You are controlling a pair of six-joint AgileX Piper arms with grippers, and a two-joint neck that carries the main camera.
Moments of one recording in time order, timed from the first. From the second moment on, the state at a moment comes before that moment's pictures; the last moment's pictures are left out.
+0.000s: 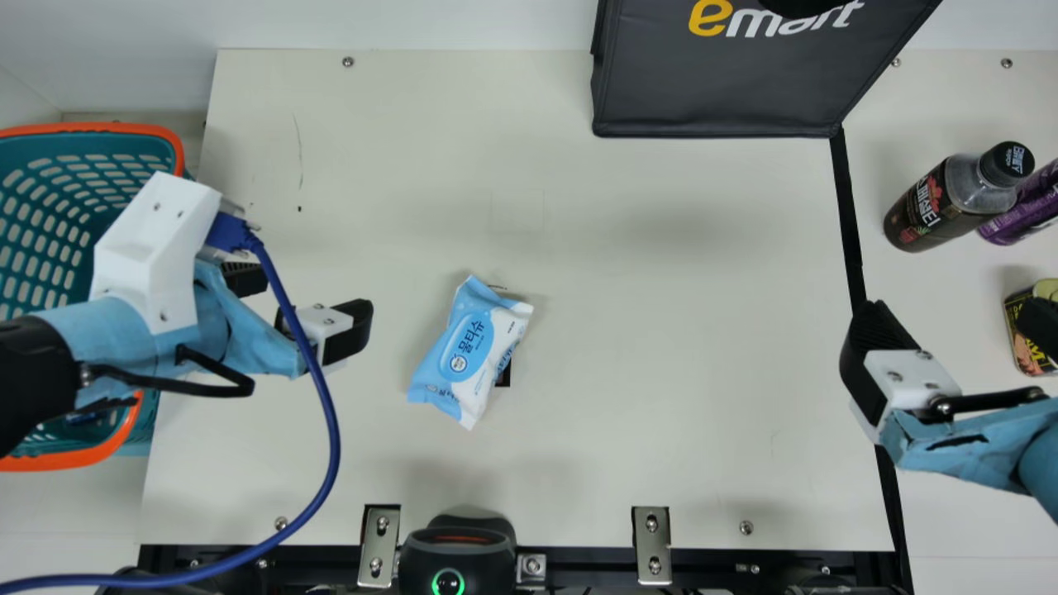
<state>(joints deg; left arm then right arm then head) -16.4 62.0 -57.6 -17.5 58.7 8.6 0.7 42.6 -69.8 -0.8 69.4 0.0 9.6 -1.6</state>
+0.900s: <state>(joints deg) -34.0 70.8 -59.7 -12.1 54.1 0.6 0.7 42.6 -69.8 -0.8 69.4 0.0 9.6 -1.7</state>
